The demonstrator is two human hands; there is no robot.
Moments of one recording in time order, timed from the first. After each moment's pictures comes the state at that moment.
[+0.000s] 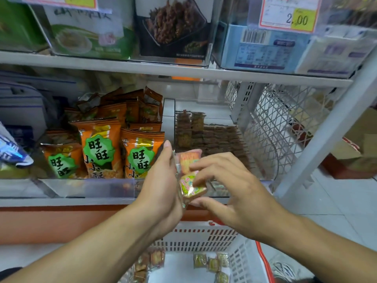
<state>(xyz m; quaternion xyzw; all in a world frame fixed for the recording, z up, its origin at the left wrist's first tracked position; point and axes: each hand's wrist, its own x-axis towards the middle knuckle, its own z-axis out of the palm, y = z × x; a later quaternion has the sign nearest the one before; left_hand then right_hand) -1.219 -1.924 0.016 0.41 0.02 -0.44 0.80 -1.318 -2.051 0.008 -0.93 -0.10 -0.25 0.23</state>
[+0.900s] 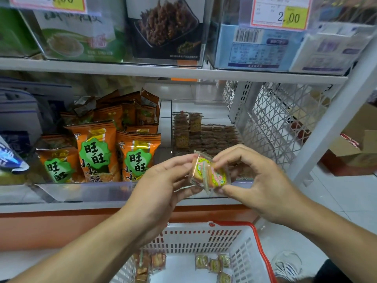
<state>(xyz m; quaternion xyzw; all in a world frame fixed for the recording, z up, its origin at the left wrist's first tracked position) -1.213 -1.911 0.005 0.52 -0.13 -0.40 0.74 -1.327 -2.089 0.014 -0.89 -0.02 -0.22 0.40</state>
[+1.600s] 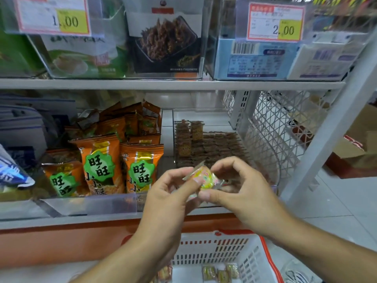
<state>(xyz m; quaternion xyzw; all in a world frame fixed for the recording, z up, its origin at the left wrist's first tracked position) -1.225 -1.917 -0.006 0.52 -0.09 -0.30 0.79 -1.314 -2.058 -0.001 -0.80 0.16 -0.21 0.54</state>
